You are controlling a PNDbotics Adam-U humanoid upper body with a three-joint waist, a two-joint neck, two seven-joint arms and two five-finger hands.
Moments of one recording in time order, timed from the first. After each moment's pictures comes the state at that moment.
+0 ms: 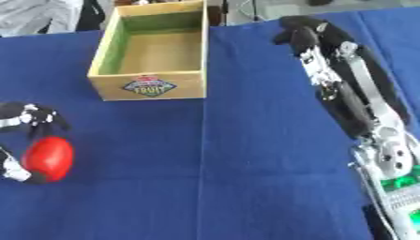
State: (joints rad) left arm -0.52 0.81 -0.19 -1.39 -0.34 -0.47 -0.64; right arm -0.50 -0.31 0.18 -1.98 0.08 0.06 0.03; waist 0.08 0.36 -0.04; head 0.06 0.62
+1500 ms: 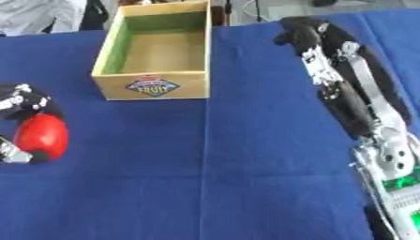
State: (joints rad) left arm -0.53 0.82 -0.11 -1.48 -0.26 -0.51 -0.59; right arm -0.50 -0.31 0.18 -1.98 0.08 0.07 0.02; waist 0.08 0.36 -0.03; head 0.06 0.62
